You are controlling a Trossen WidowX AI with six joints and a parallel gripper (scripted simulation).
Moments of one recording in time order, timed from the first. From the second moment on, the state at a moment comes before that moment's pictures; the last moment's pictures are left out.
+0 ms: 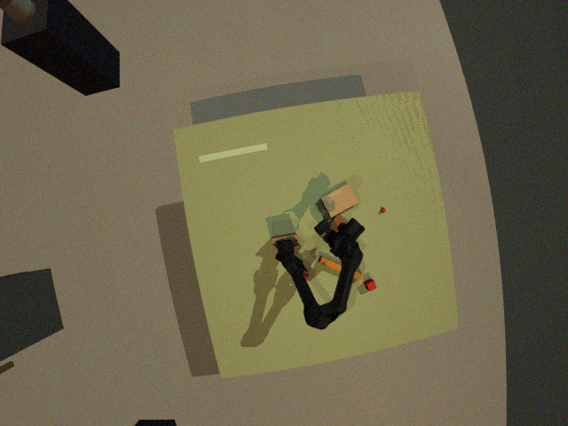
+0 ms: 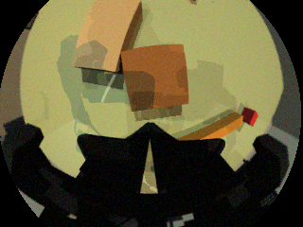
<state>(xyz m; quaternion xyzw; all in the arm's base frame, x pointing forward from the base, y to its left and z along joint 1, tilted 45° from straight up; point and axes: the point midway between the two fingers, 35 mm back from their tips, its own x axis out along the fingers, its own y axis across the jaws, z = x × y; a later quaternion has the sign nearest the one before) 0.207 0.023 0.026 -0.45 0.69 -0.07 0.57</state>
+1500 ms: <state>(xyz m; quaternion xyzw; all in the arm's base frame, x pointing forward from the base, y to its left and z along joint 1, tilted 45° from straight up) 0.213 -0.003 -0.030 -0.51 0.69 0.00 0.51</state>
